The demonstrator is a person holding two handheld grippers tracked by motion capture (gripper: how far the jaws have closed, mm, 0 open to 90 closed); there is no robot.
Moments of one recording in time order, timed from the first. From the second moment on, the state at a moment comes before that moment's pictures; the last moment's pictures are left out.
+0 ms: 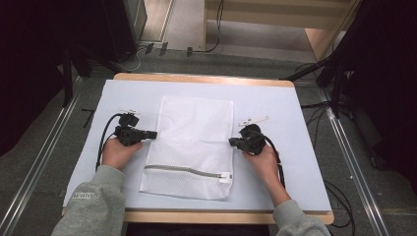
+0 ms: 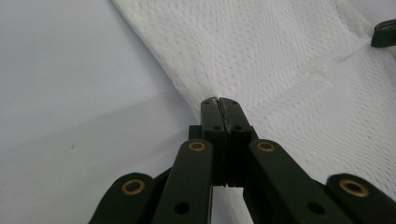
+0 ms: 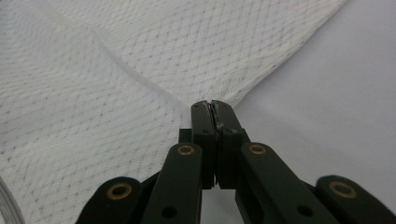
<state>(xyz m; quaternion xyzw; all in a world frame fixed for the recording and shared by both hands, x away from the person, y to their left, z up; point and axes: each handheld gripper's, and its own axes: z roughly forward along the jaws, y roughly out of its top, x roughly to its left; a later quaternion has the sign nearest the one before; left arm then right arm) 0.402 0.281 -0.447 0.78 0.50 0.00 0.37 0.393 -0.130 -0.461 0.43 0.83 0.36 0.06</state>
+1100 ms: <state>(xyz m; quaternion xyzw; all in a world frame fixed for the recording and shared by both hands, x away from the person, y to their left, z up) 0.423 0.260 -0.444 0.79 0.48 -0.01 0.38 0.426 -0.167 -0.464 0.46 0.81 0.37 0.07</state>
